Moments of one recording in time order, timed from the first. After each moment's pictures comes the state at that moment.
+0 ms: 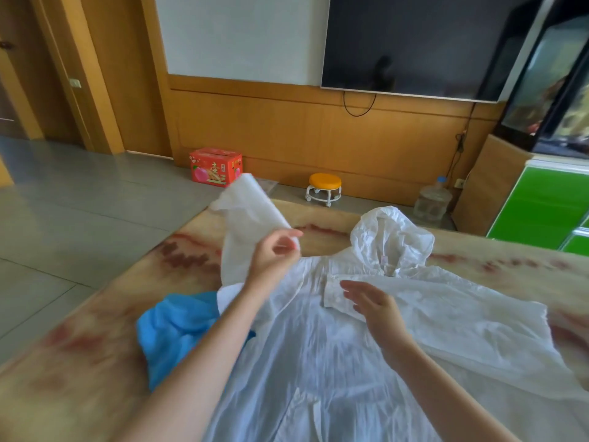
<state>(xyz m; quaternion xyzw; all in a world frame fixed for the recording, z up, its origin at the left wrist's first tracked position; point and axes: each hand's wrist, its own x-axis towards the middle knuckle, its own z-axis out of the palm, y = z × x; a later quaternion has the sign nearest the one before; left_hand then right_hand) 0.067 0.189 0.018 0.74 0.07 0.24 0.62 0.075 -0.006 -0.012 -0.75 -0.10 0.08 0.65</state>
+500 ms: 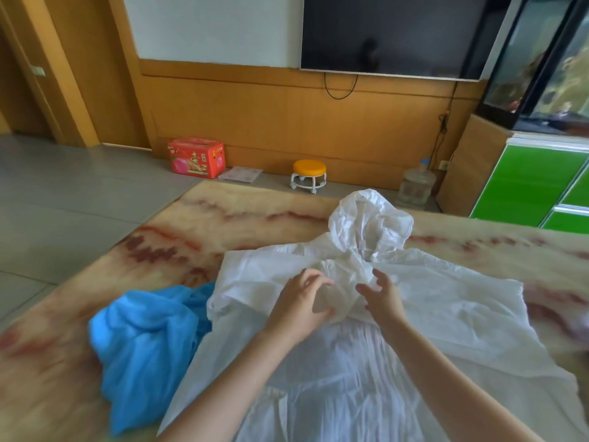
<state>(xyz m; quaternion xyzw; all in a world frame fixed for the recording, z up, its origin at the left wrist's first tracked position) 0.076 0.104 -0.064 0.93 -0.08 0.13 0.32 0.146 -0.056 -0.065 -0.82 0.07 0.05 0.57</state>
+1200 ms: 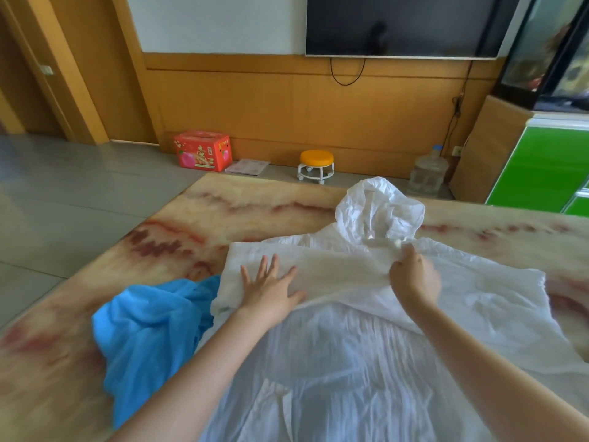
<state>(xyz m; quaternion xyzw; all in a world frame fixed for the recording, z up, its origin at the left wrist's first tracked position) 0.079 0.150 -0.055 0.99 0.08 -0.09 0.09 0.169 -0.073 -0.044 -0.95 0.04 -0.13 0.28</state>
